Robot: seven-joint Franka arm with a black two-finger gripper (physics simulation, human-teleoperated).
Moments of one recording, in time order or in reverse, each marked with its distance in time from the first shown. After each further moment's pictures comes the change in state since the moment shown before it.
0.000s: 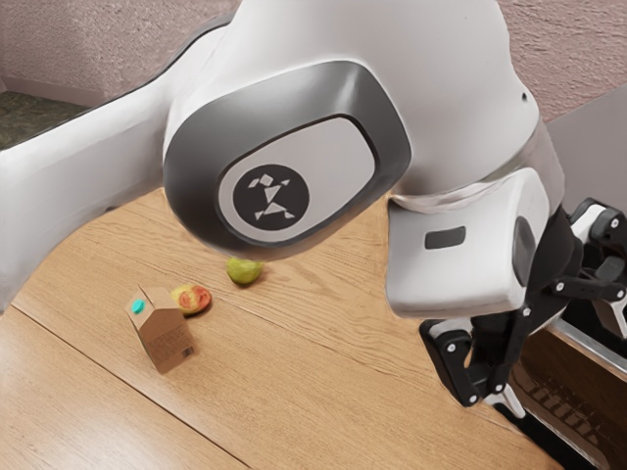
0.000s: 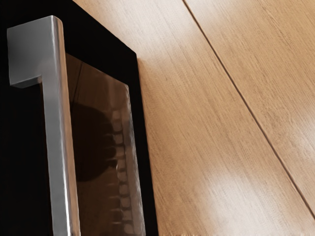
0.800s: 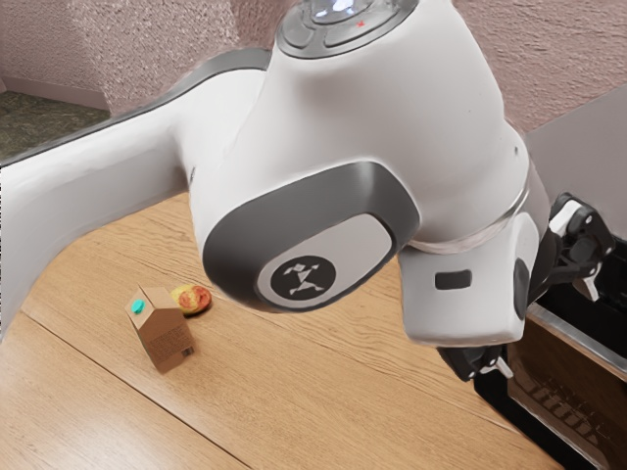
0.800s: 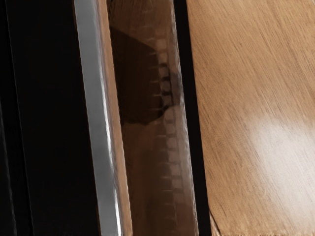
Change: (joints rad) arm 0.047 -0.072 0.007 -0.192 0.172 0.208 -0.063
